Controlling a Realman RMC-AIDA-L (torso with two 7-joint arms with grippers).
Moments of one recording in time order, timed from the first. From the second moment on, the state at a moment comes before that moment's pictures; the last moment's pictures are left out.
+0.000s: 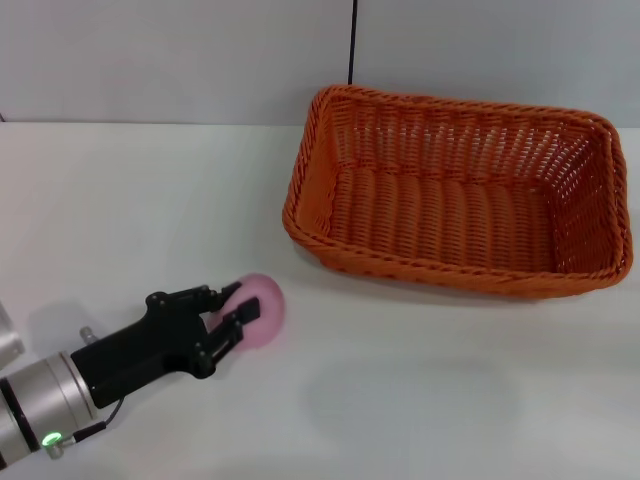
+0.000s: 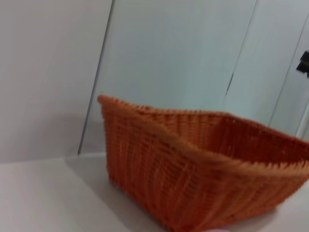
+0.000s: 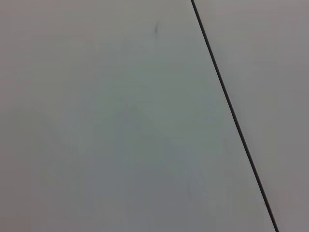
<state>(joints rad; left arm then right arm) -0.38 -2.07 0.01 0.08 -0.77 -1.42 2.40 0.28 2.06 -0.22 -0.44 -1.35 -1.50 1.01</state>
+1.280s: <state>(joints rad) -0.61 -2.07 -0.28 -0.11 -0.67 -1.46 2.40 0.27 2.06 -0.23 -0.39 -1.36 -1.51 0.97</state>
